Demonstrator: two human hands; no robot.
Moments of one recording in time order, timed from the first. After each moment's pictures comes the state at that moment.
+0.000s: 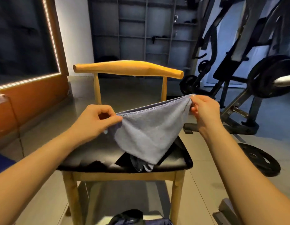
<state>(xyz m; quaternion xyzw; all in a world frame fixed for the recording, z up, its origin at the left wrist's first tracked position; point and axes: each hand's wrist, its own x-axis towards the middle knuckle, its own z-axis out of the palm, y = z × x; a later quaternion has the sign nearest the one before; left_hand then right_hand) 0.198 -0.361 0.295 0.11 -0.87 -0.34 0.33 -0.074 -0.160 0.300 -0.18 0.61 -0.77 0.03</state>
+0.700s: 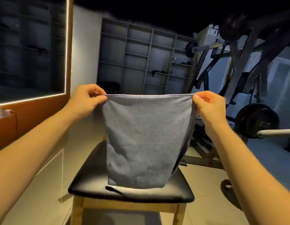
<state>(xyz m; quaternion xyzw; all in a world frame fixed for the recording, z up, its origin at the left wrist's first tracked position) 0.269 -0.432 0.426 0.17 -0.79 -0.32 0.50 0.019 -0.166 0.455 -0.36 0.64 -0.65 -0.19</state>
